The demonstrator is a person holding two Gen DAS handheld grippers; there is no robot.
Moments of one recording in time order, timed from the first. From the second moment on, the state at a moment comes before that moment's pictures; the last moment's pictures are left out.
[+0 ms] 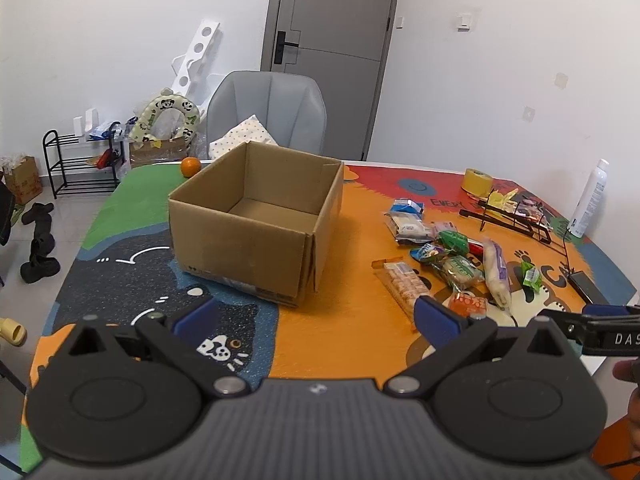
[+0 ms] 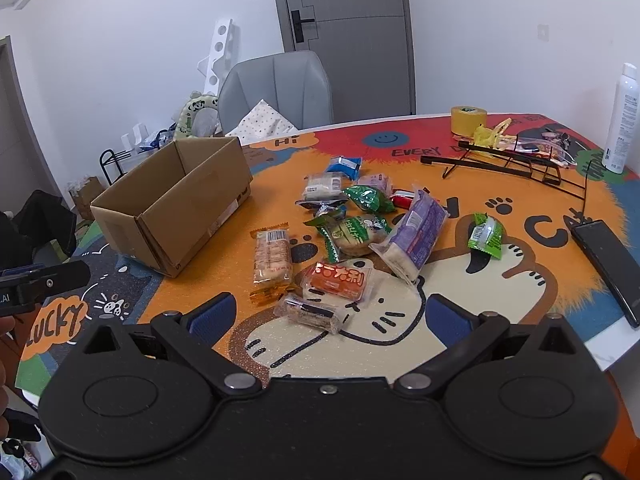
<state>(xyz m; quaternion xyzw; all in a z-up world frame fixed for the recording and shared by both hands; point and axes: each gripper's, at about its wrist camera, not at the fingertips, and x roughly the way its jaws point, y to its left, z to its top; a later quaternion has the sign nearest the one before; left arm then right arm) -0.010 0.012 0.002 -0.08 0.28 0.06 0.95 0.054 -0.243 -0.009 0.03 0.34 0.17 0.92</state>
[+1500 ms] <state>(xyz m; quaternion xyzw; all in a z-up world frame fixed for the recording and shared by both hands) -0.030 -0.021 -0.002 -0.07 0.29 0.01 0.95 0.021 -0.269 -0.005 0.04 0.34 0.15 0.93</state>
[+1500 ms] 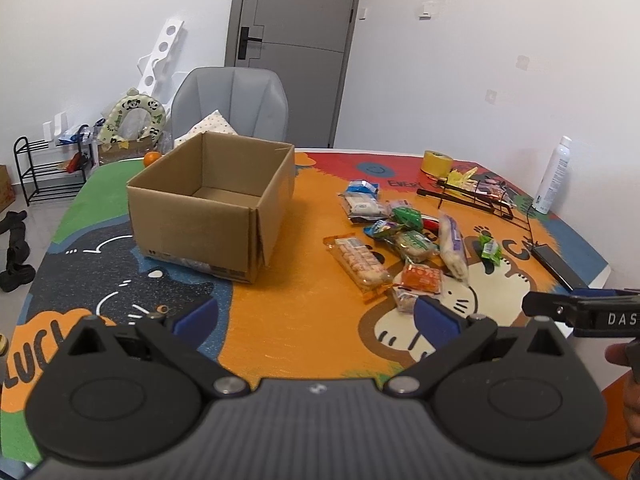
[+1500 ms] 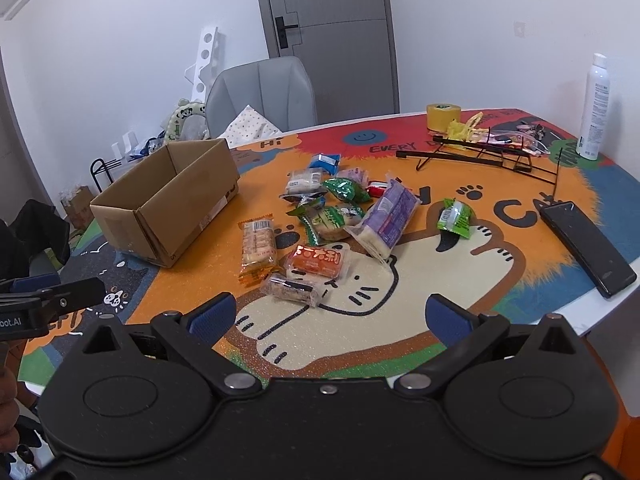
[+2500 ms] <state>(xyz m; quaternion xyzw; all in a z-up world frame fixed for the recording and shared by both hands) 0.029 -0.031 -0.009 -0.08 0.30 -0.03 0.95 0.071 -0.295 -0.022 0.07 0.33 0.14 0.93</state>
